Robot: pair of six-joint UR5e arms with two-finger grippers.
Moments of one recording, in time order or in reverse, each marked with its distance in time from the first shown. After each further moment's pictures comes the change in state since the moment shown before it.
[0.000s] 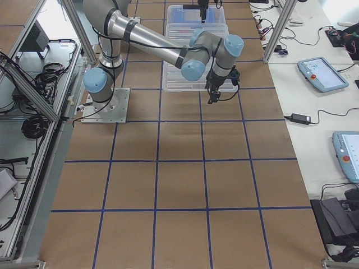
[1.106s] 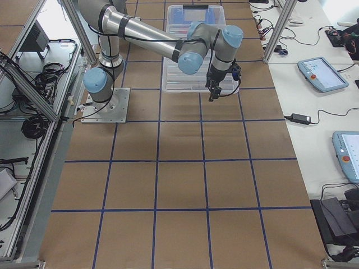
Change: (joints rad) left arm -0.012 0.166 0.167 -0.342 0.004 -0.011; right arm -0.010 -0.051 -0.020 0.013 -0.046 0.017
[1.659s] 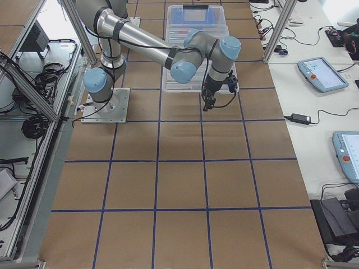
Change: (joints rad) left arm -0.001 0.004 -0.008 -0.001 -0.001 0.000; right arm -0.088 0.002 0.020 0.018 -0.019 0.001
